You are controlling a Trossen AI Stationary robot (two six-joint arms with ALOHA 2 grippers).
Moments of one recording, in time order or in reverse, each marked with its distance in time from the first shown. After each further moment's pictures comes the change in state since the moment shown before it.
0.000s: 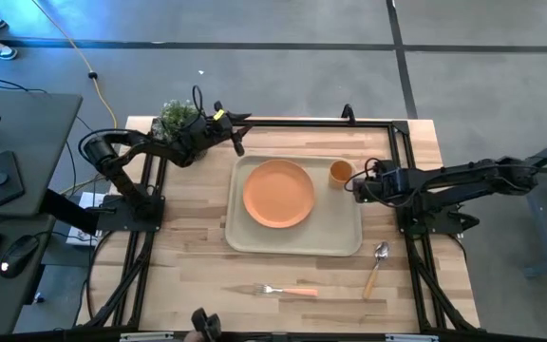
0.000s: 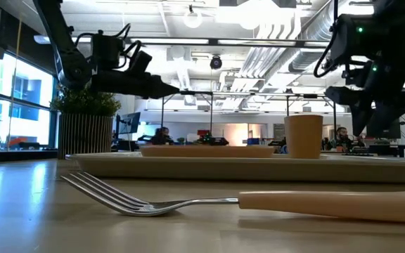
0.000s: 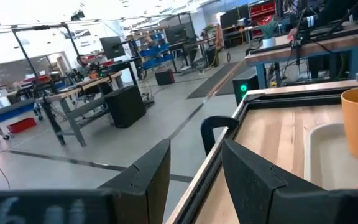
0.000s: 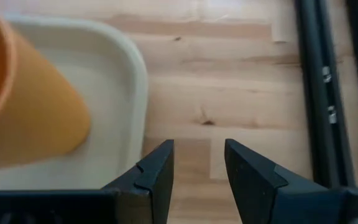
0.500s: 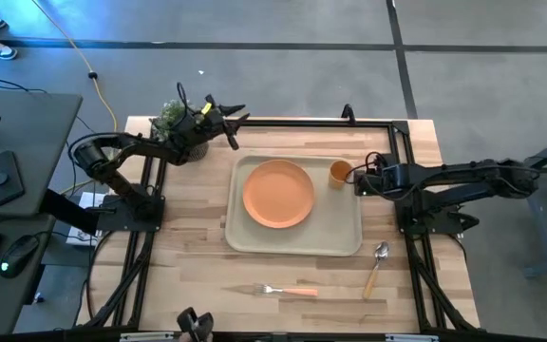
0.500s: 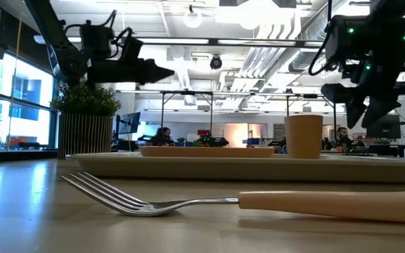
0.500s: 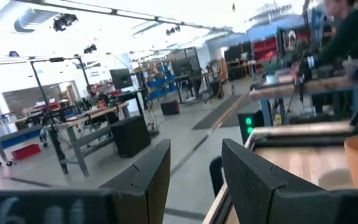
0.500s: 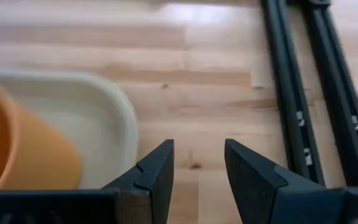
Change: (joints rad) left arm 0.042 -0.098 -0.015 0.082 0.043 -0.072; right arm -0.092 -0.002 0.032 -0.009 0.109 -0.080
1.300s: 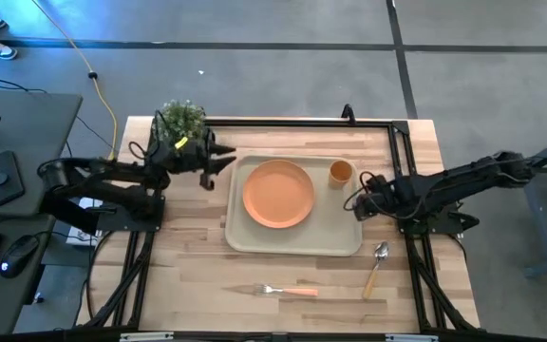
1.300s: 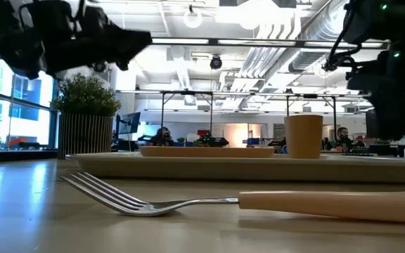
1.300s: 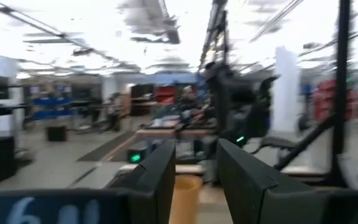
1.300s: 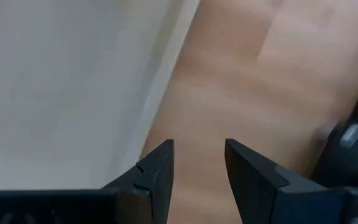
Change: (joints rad) left arm -0.253 -0.345 -0.312 0.095 0.186 -0.320; right arm 0.299 -0.004 0.018 -0.042 -0.488 -0.011
